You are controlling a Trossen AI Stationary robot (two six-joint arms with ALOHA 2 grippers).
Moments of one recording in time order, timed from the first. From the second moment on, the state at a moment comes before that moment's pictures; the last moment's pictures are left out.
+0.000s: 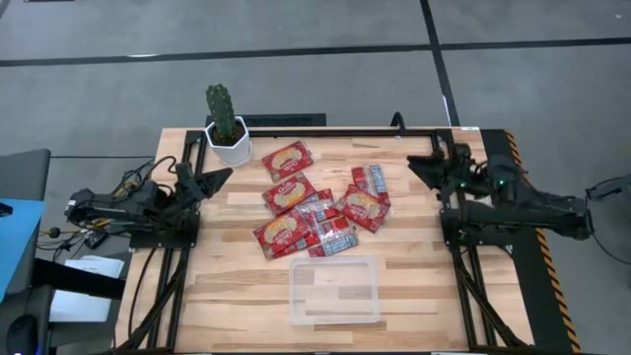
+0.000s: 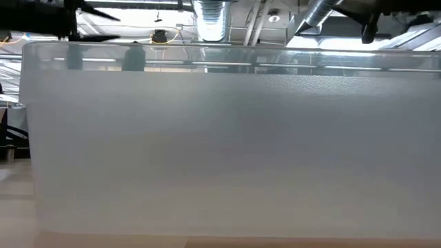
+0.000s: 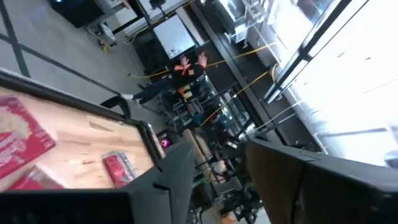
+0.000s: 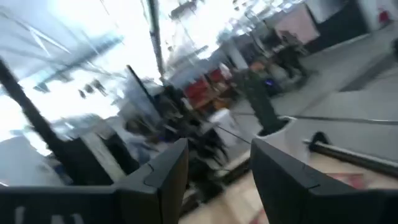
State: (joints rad) left arm -0.10 0.15 0.18 0.33 -0.68 -0.86; right arm -0.23 0.35 0.48 0.06 0.07 0.54
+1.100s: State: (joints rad) left arm 0.10 0.64 0.53 0.02 -0.33 -0.85; right arm -0.38 1.25 0.56 -0.44 -0.08 0.32
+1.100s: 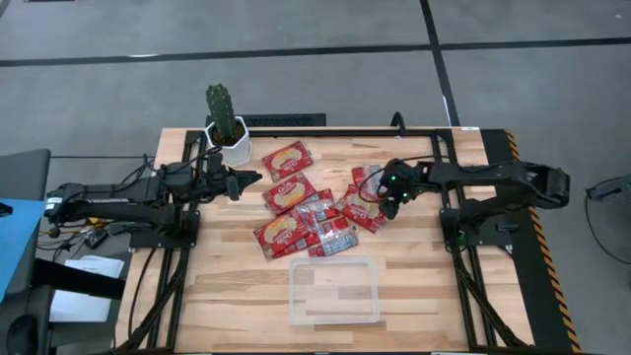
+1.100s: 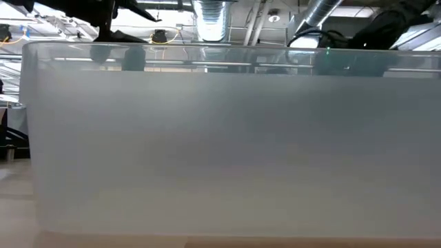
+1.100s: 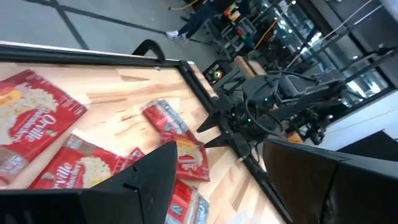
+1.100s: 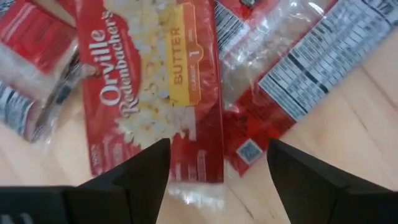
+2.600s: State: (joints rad) left arm 0.10 0.64 0.53 -0.08 -0.36 -0.89; right arm -0.26 1.13 0.75 -0.50 -0.10 0.40
